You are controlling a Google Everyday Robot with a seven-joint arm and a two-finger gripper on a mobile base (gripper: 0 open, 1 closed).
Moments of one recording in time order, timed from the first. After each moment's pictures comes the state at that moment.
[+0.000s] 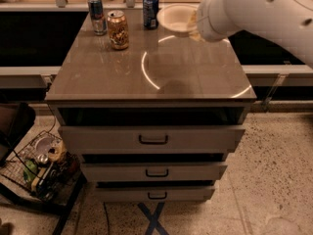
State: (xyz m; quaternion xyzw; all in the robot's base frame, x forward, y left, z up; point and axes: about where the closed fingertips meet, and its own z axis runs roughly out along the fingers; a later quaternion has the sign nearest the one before) arm 0.688 -0.111 0.963 -0.72 0.52 -0.28 0.38
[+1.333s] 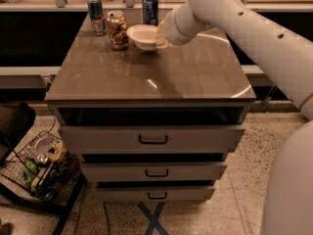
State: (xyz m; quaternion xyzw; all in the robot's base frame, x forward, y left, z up) arm 0.767 -0.020 0.887 -0.78 0.47 -0.13 0.39
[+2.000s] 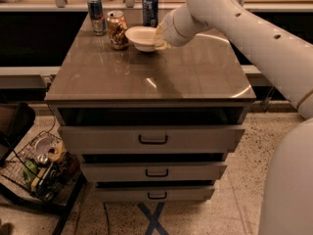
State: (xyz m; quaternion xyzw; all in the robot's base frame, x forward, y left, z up) arm 0.769 -0.014 0.882 -0.78 0.47 -0.13 0.39
